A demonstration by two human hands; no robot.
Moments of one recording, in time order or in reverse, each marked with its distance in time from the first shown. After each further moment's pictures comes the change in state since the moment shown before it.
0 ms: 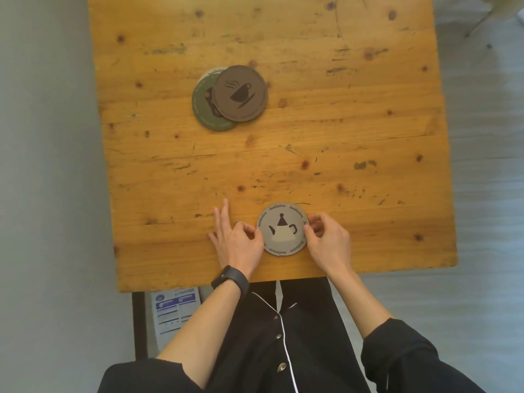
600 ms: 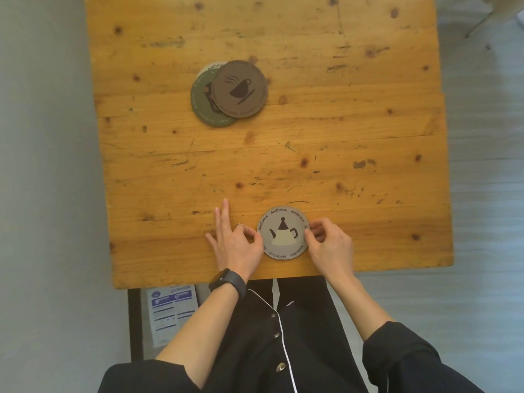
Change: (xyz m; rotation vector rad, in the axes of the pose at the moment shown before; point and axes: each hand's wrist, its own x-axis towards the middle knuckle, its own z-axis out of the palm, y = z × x) left_hand -0.008 -0.008 0.003 0.023 -0.030 0.037; right_hand -0.009 0.014 0.001 -0.045 0.034 -0.030
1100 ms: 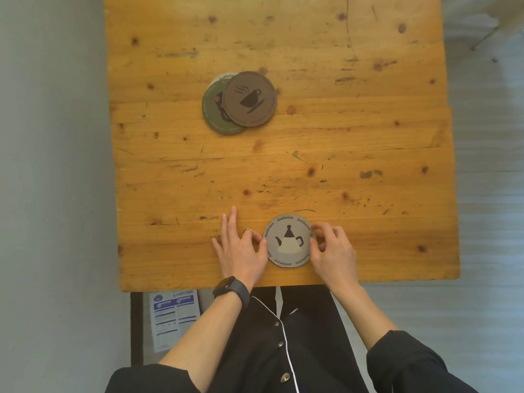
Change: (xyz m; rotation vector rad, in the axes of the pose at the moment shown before) left_hand -0.001 -0.004 -0.002 0.101 0.006 0.053; right_hand 0.001 -0.004 0.001 -0.079 -0.013 -0.121
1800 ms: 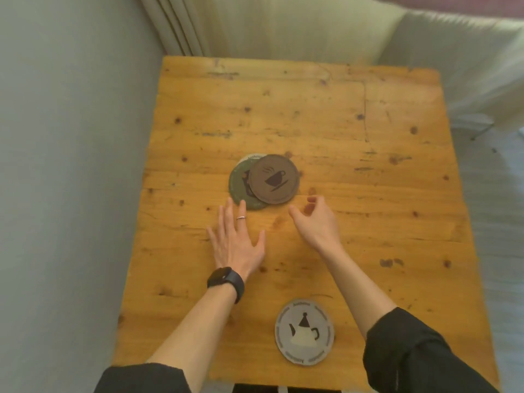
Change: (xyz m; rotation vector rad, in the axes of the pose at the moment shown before) left_hand 0.152 0.028 -0.075 0.156 0.195 0.048; right_hand 0.183 -0.161 -0.036 0.209 -0.059 0.084
